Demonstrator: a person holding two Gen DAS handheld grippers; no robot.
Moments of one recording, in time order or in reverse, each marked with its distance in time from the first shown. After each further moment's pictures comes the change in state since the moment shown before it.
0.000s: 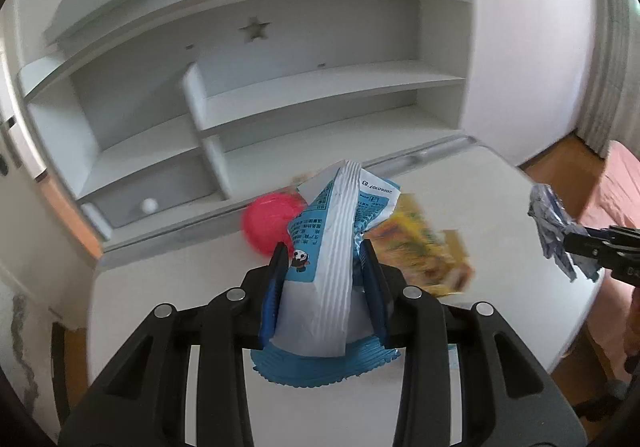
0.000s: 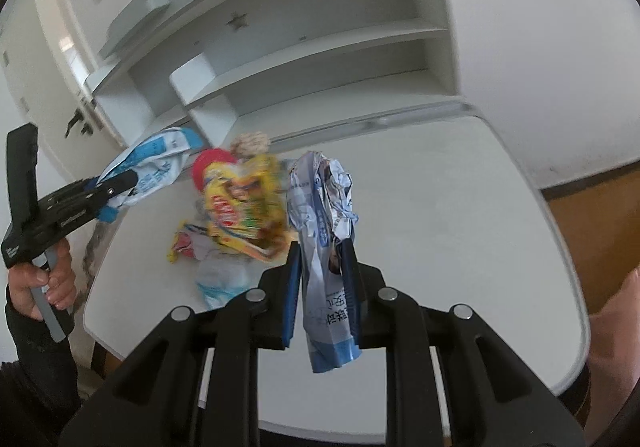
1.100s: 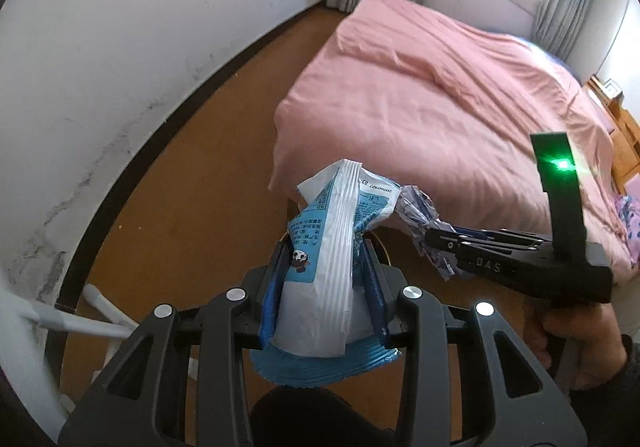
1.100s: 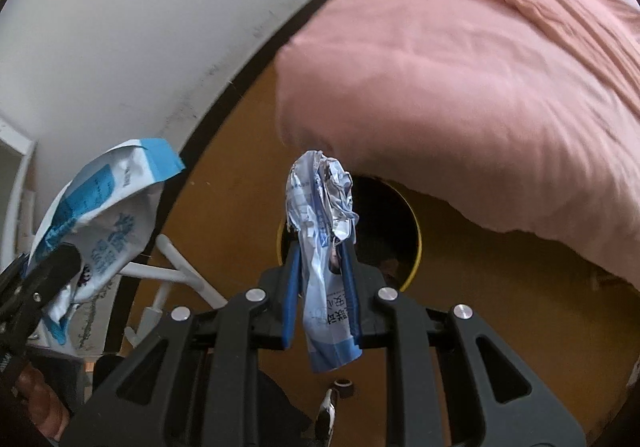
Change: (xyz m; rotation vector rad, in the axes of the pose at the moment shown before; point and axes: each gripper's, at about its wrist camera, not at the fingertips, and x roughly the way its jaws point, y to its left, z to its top) left arm 0.133 -0.560 -0.105 0.539 0.274 -0.757; right arm -0.128 -0.403 -0.284 0.853 0.065 -0.606
